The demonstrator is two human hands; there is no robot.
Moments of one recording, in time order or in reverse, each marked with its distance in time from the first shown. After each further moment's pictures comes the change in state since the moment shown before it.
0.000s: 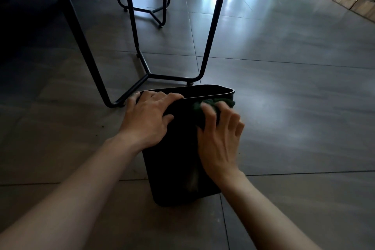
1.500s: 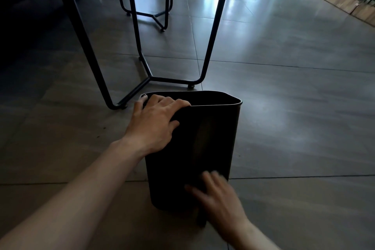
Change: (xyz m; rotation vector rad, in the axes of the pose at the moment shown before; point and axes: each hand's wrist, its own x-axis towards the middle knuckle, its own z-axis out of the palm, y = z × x) left_hand -0.006 0.012 0.000 0.011 -0.050 0.049; right_hand -0.118 0.028 -0.022 0.088 -0.431 -0.495
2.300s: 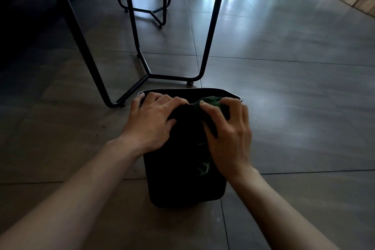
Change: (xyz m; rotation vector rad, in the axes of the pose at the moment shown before) left_hand 0.000 -0.002 0.004 -0.018 0.003 0.008; right_hand 0.105 0.045 -0.062 0.080 0.528 0.411
